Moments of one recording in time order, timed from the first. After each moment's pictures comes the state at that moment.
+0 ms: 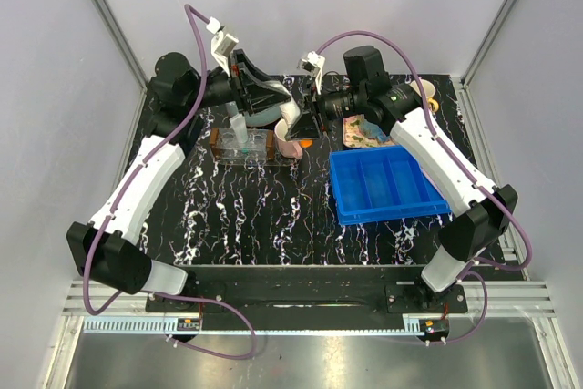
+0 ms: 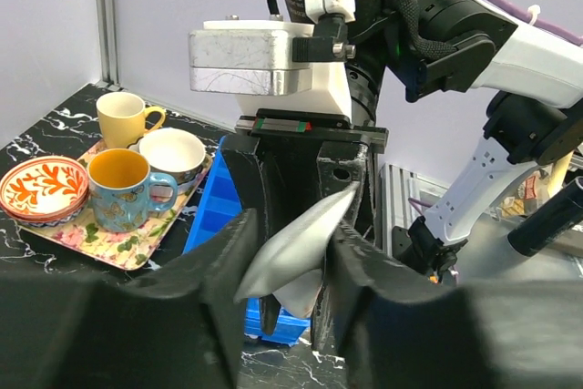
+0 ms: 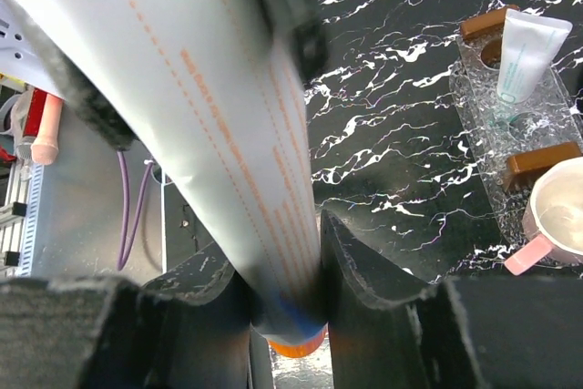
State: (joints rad) left arm -0.31 1.40 1.42 0.20 1.04 -0.47; right arm 0.56 1.67 1.81 -0.65 -0.91 -0.03
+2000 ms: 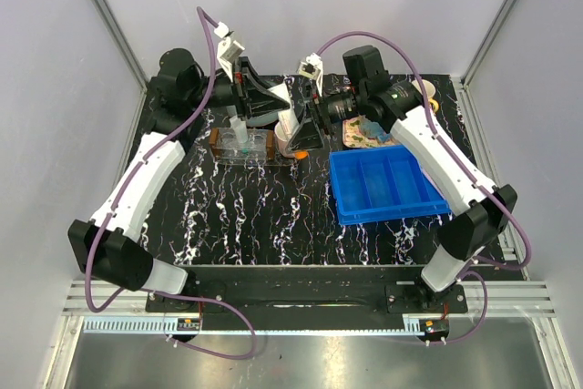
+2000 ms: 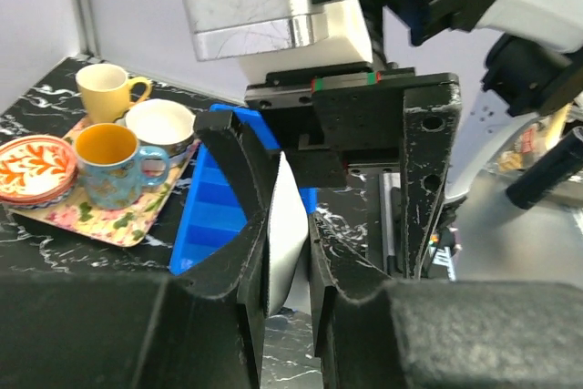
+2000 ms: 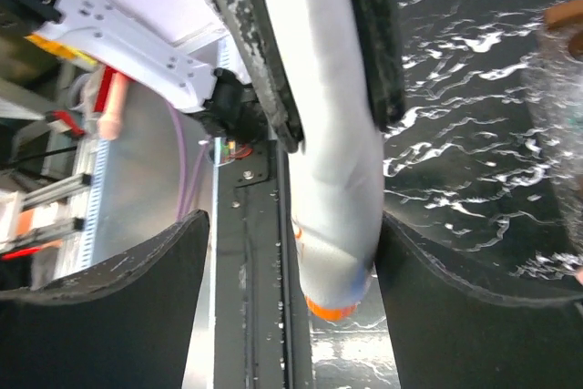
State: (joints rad) left arm -0.30 1.42 1.45 0.10 1.15 -0.36; right arm 0.56 1.69 1.84 -0.75 -1.07 -0.03
